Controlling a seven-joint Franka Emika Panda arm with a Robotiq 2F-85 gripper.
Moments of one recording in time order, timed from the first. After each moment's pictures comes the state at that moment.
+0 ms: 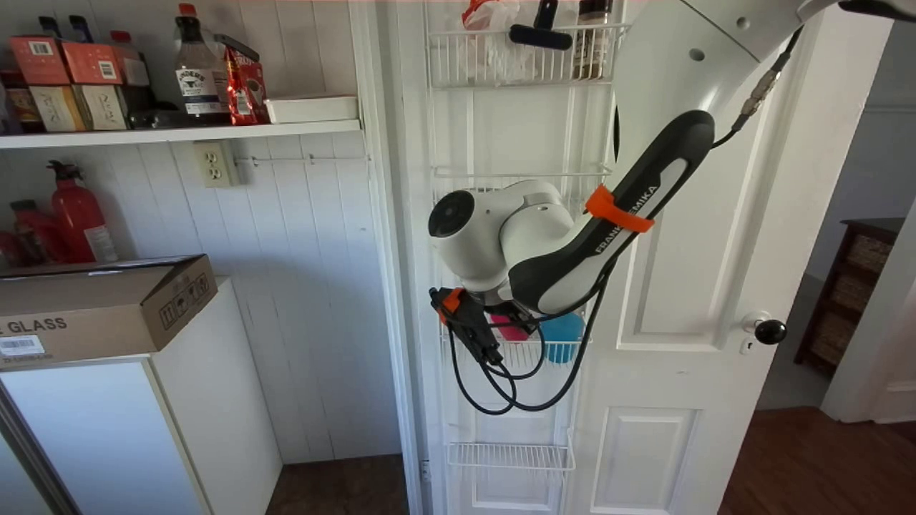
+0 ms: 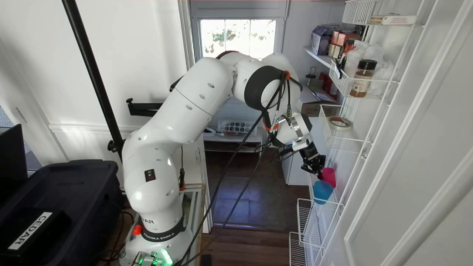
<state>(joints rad) 0.43 0.75 0.16 -1.72 -1.14 2.24 2.68</state>
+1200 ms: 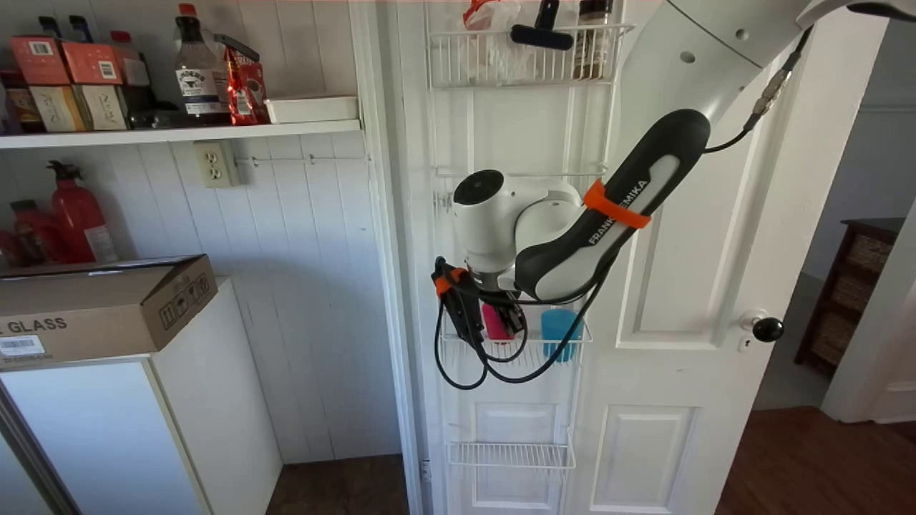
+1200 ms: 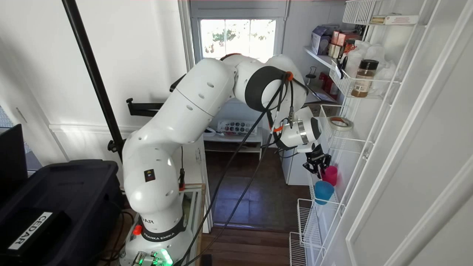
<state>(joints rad) 0.42 0.76 0.09 -1.71 -0.95 2.50 2.71</state>
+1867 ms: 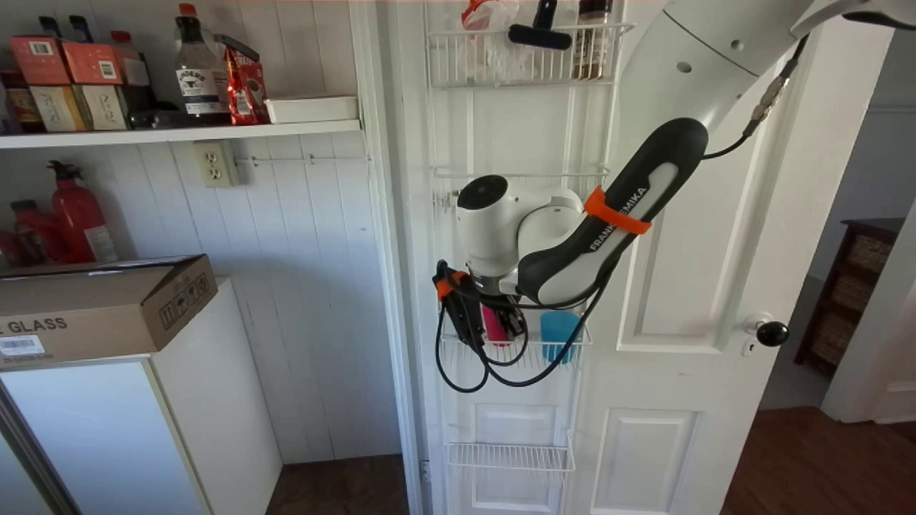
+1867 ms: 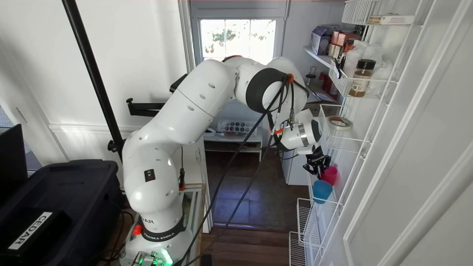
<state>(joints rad) 0.42 0.78 0.08 -1.71 -0.95 2.53 2.71</state>
